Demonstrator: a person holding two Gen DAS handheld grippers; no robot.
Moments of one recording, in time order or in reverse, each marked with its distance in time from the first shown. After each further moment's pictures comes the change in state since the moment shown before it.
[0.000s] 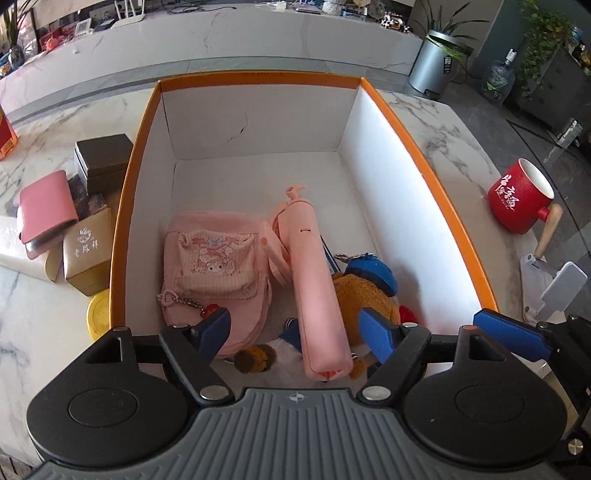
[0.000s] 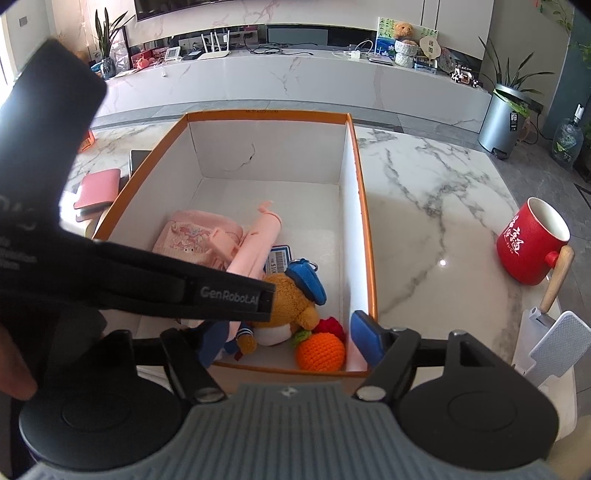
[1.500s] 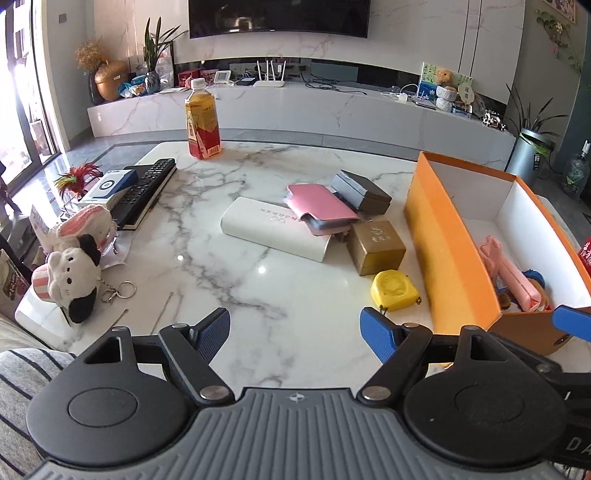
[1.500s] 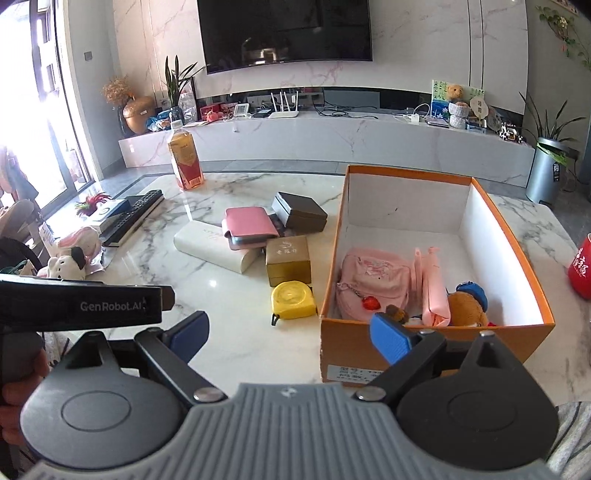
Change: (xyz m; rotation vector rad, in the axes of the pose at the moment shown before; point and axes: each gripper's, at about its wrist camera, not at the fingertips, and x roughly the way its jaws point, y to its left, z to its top) left arm -0.130 0.180 -0.117 -0.190 -0.293 0.268; right arm -0.065 0.160 -0.051 -0.054 -0.230 0.151
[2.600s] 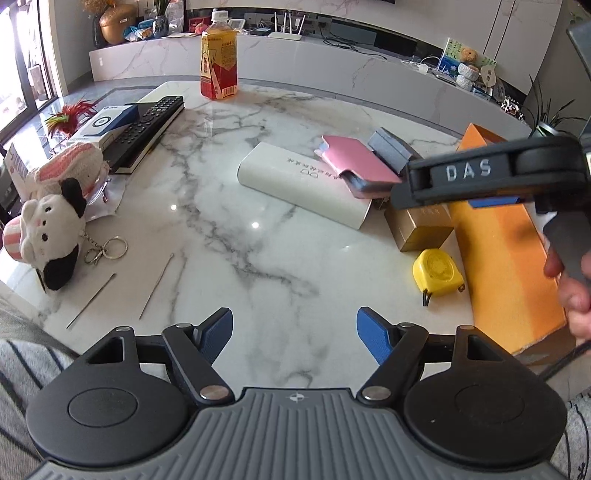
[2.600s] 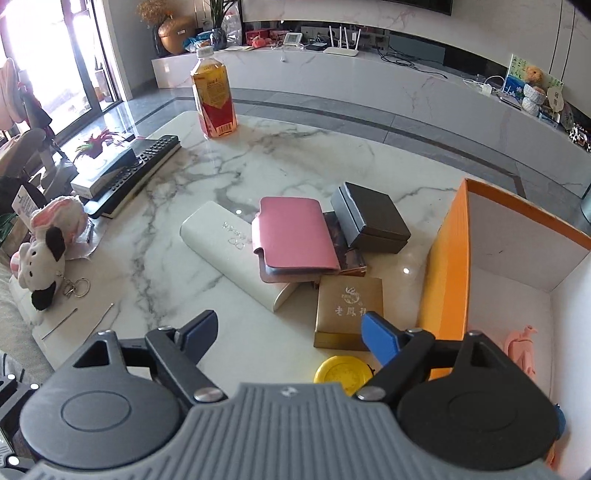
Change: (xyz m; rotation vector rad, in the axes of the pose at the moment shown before) left arm 0.060 0.043 0.004 -0.096 0.142 -0.042; right arm 0.177 0.045 0.097 -0.140 0.276 0.081
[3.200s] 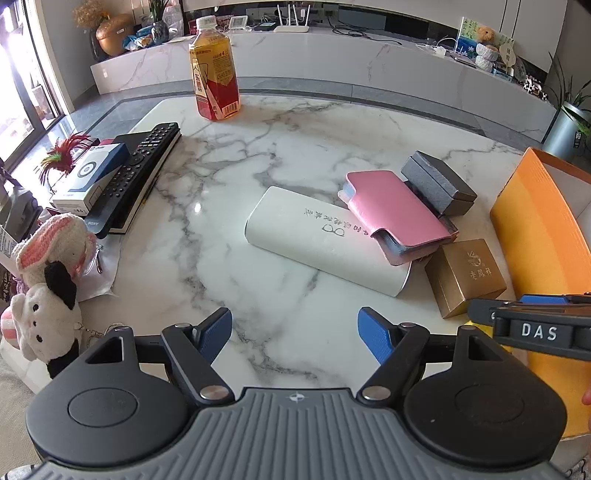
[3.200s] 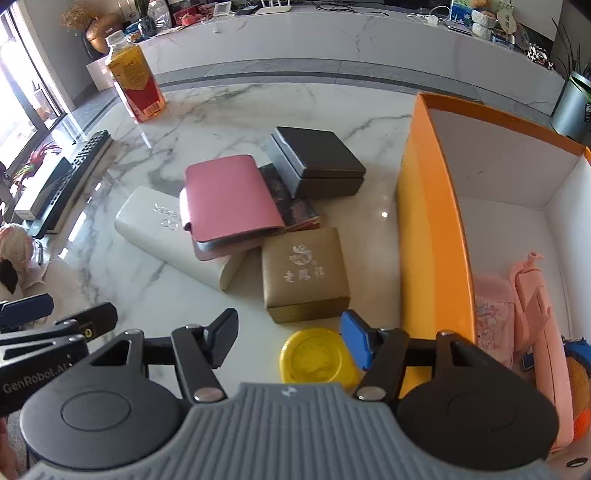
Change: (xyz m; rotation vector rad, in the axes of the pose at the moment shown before) left arm 0.055 -0.005 0.071 0.066 0.050 0.106; right arm 0.038 -0.046 -0.009 0.222 0.125 -0.084
